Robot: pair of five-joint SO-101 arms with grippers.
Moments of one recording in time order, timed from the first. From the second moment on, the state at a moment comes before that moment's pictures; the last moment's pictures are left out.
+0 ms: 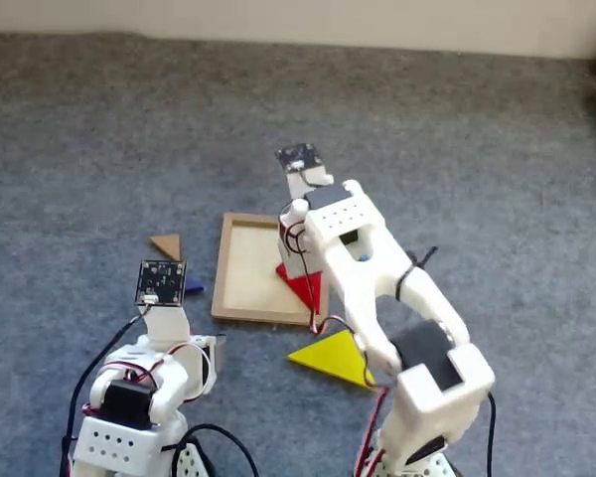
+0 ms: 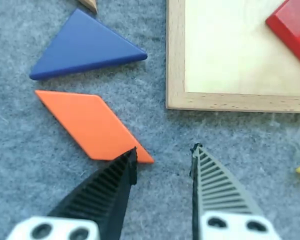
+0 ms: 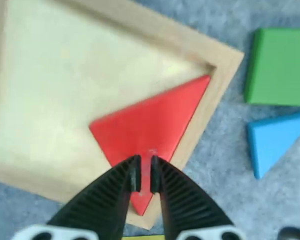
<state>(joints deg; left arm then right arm) 7.1 -100.4 96.0 74.4 17.0 -30.7 9.1 11.5 66.9 -2.1</state>
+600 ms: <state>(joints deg) 7.1 -100.4 96.0 74.4 17.0 -30.7 -27.4 40.8 67.1 19.9</state>
